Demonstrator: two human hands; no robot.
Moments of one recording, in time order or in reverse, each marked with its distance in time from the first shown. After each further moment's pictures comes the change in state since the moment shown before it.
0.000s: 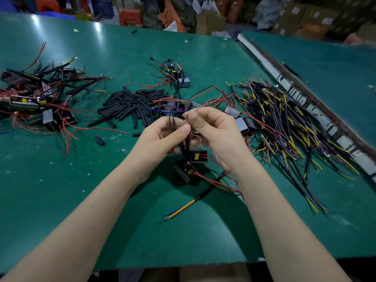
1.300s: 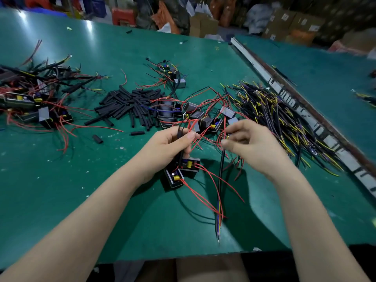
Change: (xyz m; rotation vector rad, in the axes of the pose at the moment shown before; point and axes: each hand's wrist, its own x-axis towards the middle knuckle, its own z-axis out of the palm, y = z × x) left_hand -0.002 -0.008 0.006 0.185 -0.144 -0.024; right_hand -0.041 -0.031 -0.052 -0.794 0.211 0.196
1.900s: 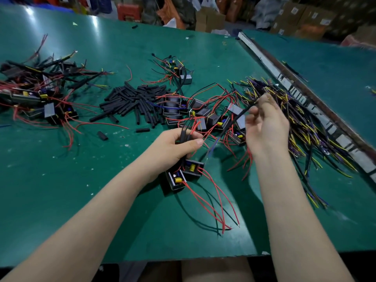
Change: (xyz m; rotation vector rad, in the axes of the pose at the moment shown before) left_hand 0.005 -0.009 -0.003 0.043 0.044 -0.104; right_hand 0.048 -0.006 0.019 1.334 0.498 0.131
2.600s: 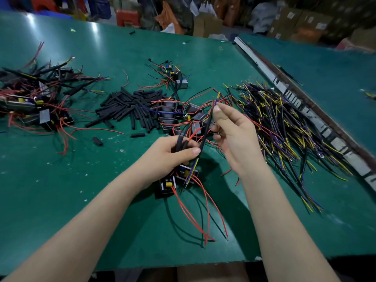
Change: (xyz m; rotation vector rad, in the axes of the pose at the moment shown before) left_hand -0.002 -0.002 0.001 0.067 -0.098 0.118; right_hand -0.027 0.020 0.006 -0.479 -0.391 0.026
